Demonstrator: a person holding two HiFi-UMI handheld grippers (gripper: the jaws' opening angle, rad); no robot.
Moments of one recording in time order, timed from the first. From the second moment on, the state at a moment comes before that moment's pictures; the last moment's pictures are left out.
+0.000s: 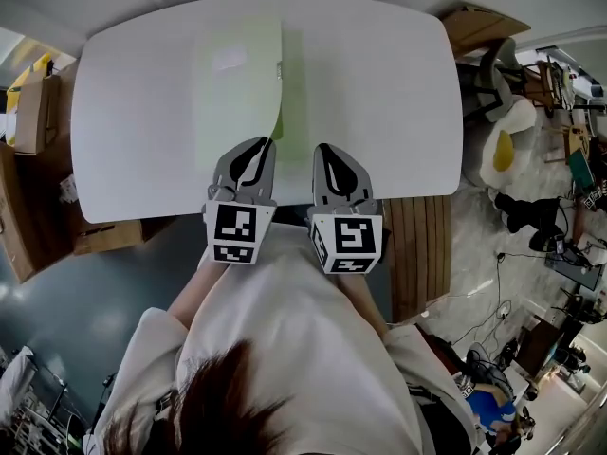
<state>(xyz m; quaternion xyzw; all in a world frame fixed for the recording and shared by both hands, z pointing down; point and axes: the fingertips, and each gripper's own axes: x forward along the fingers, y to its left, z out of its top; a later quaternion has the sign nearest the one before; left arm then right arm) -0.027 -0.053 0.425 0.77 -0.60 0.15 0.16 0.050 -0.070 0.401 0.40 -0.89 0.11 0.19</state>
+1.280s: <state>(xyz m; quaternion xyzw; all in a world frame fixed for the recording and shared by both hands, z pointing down) 0.003 -0.071 0.466 0.78 -0.56 0.19 0.18 0.066 -0.076 0.412 0.41 -0.88 0.12 0.20</state>
